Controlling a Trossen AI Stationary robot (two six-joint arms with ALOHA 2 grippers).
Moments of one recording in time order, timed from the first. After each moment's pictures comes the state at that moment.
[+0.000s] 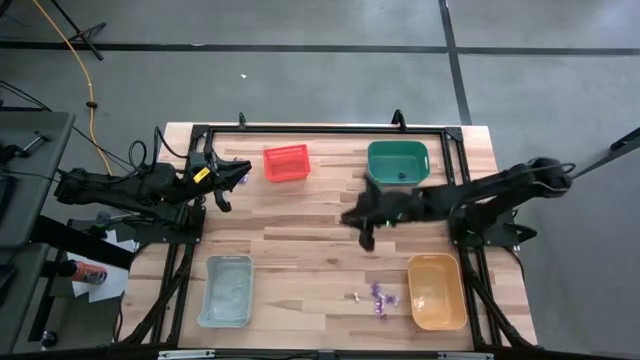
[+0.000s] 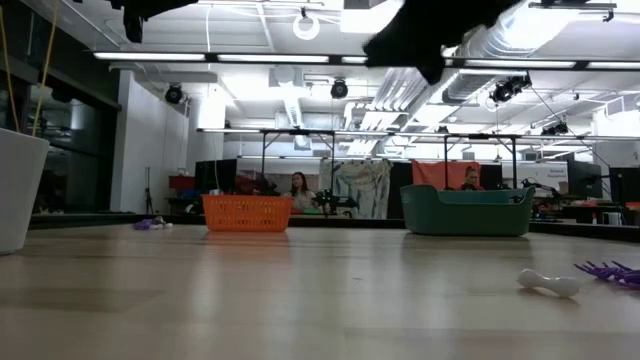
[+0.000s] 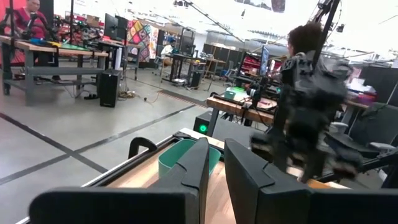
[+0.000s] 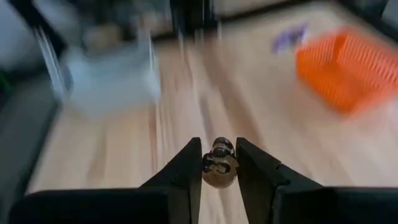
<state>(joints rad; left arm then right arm) -0.12 0.49 0.51 0.10 -0.53 -0.16 0.14 1.31 0.85 0.02 0.17 0.31</state>
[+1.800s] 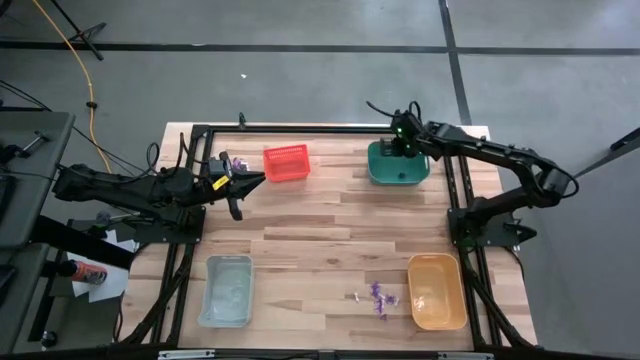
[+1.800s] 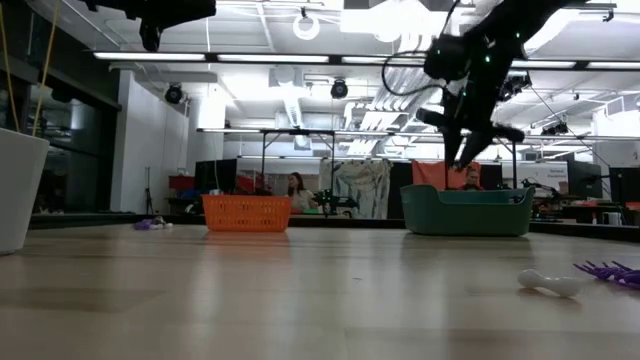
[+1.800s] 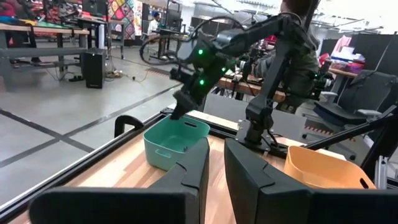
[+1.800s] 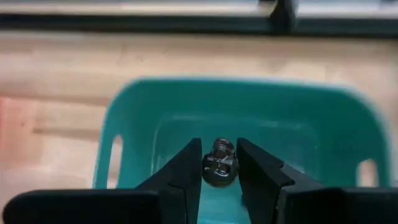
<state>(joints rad) -0.12 0.63 0.51 0.12 -0.46 -0.18 -0.65 1.35 0.93 -0.66 0.23 0.78</state>
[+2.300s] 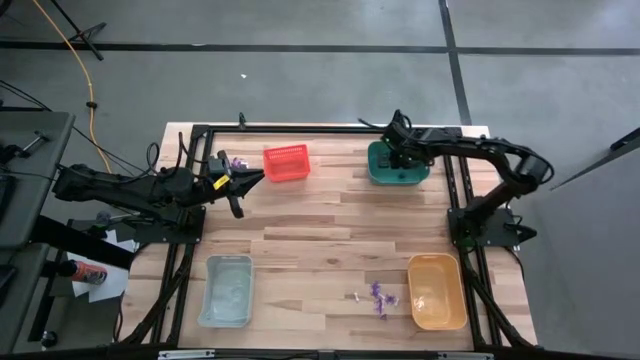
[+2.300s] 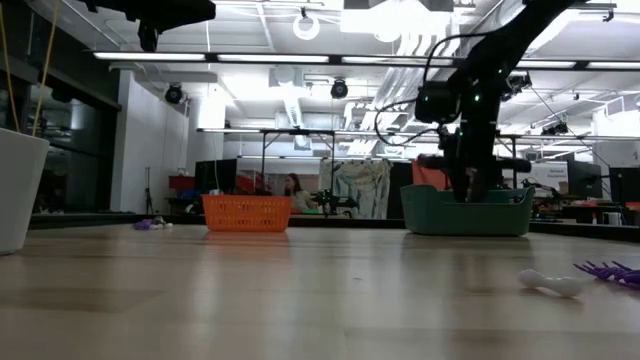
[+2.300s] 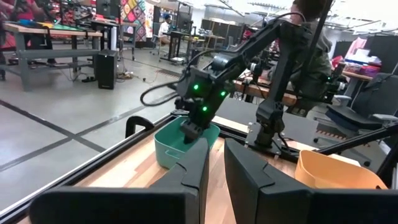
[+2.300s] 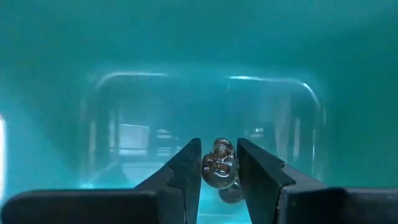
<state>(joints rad) -0.12 0.63 0.51 0.12 -0.51 -0.18 -0.66 1.56 0.89 -0.65 0.21 0.83</state>
